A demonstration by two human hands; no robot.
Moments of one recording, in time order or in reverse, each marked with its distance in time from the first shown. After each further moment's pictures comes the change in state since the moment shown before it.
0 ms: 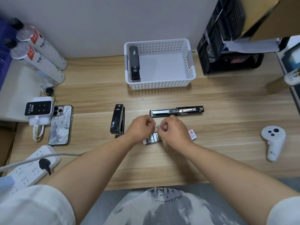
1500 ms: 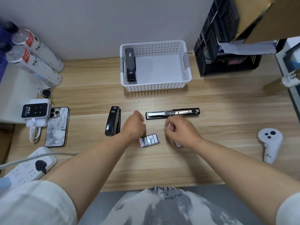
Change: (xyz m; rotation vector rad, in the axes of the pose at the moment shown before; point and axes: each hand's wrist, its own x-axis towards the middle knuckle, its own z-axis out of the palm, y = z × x) left_hand 0.014 0.008 -0.004 0.078 0.076 -0.133; right_hand 0.016 0.048 -0.038 -0.016 -0.117 -0.200
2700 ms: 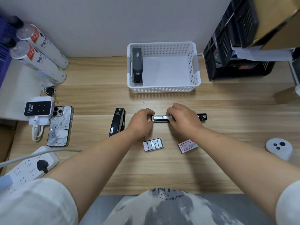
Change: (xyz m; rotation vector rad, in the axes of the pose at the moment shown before) left_hand 0.027 0.006 -0.002 -0.106 0.018 0.122; right_hand 0.057 -0.012 -0.012 -0.384 0.091 -0.199
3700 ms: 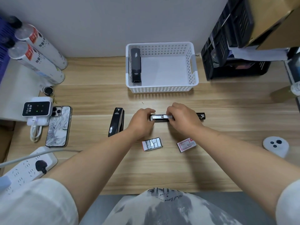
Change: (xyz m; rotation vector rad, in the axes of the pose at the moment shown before) left_hand -0.001 0.004 0.001 0.045 -0.022 0.039; right_hand -0.001 -0.001 -0.008 0.000 -0.047 0.034
